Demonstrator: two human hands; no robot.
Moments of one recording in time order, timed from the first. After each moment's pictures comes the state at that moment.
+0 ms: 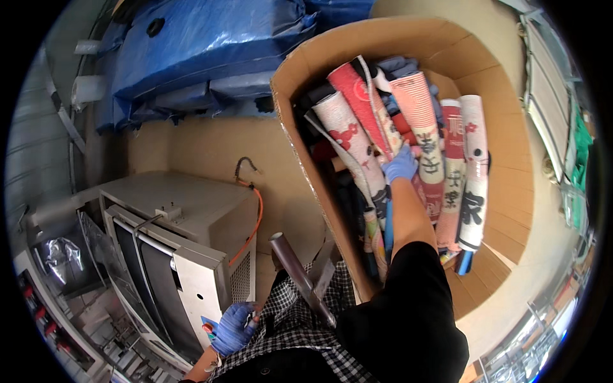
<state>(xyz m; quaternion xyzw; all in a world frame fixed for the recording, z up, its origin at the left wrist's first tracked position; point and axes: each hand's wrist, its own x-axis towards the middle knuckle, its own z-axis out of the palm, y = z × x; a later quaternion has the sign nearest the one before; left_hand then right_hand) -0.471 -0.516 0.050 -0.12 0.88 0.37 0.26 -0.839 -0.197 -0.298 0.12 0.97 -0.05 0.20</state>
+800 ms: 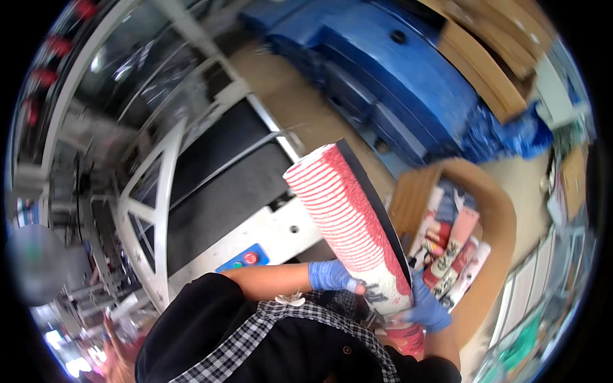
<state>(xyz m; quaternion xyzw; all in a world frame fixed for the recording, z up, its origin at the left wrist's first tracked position) -0.466 -0.557 0.102 0.07 0.36 0.93 0.04 -0.626 -0.350 0.159 -0.25 0.62 -0.43 0.60</state>
